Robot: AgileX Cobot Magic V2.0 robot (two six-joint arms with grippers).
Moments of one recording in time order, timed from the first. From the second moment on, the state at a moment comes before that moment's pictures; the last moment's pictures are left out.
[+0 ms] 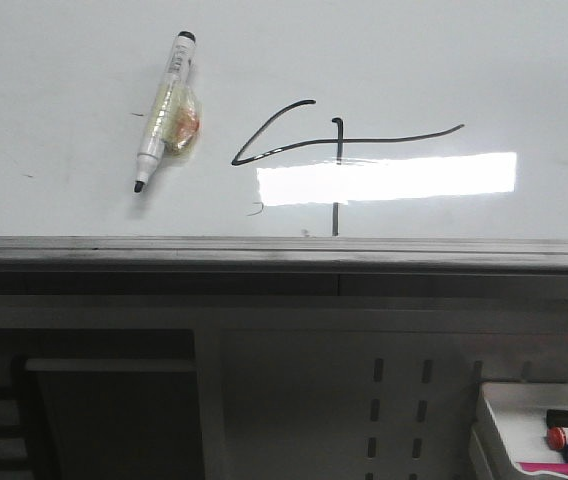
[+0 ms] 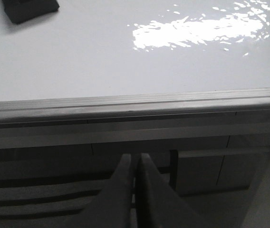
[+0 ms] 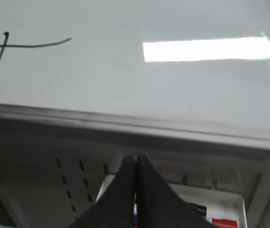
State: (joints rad) left arm -0.07 0.00 0.01 -0.11 0.34 0.12; right arm 0.09 0.02 0.02 -0.06 0.24 0.04
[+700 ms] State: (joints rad) left arm -0.07 0.00 0.01 -0.11 0.34 0.12; right arm 0.08 -0.01 0.02 -0.06 0.33 0.04
